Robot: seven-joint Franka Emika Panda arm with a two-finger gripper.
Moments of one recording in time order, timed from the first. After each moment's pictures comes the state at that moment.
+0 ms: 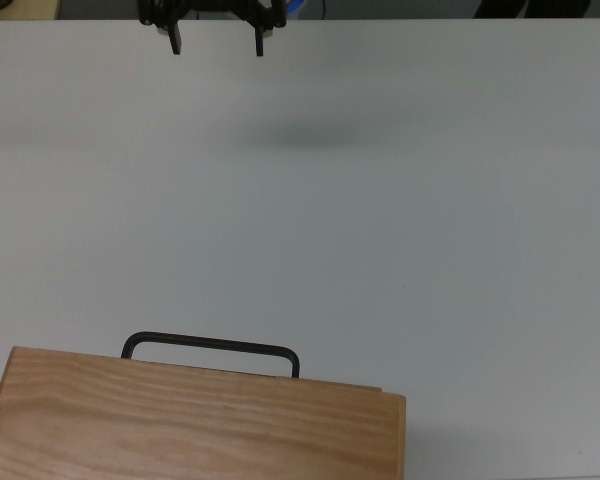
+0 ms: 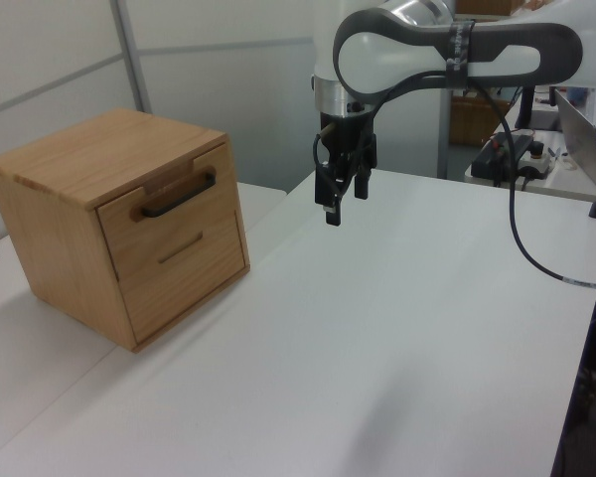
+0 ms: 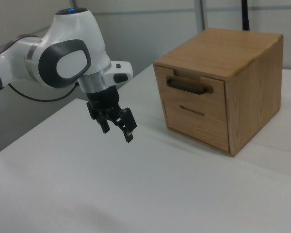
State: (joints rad) arm 0.02 -0.02 0.00 -1.65 0.00 1.68 -0.01
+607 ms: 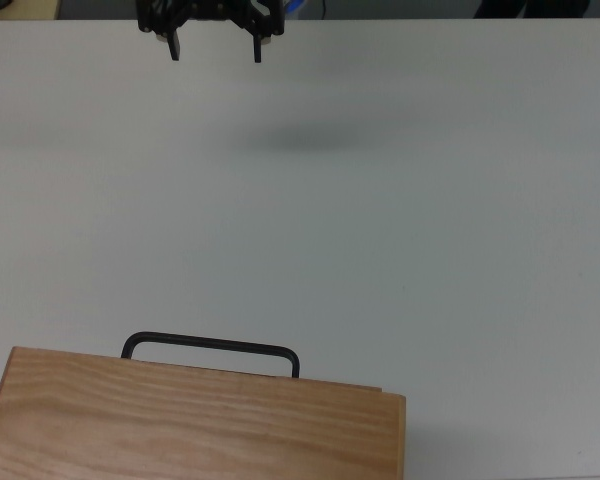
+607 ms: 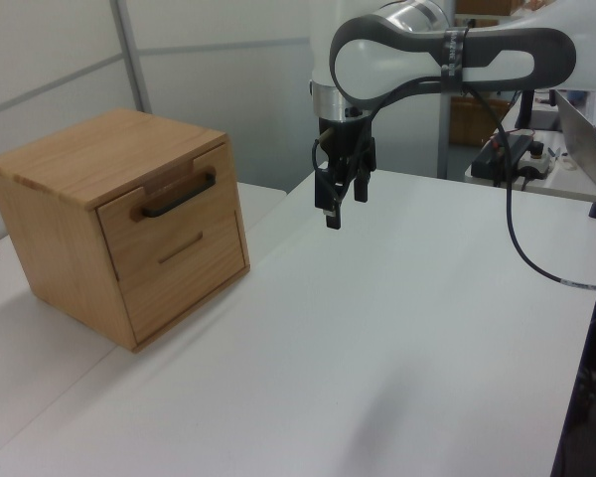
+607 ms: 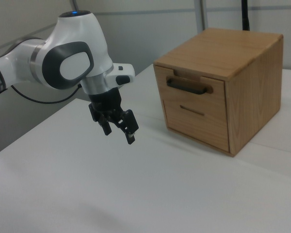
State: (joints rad) arm 0.02 0.00 0.00 -1.65 -0.01 1.68 -0.01
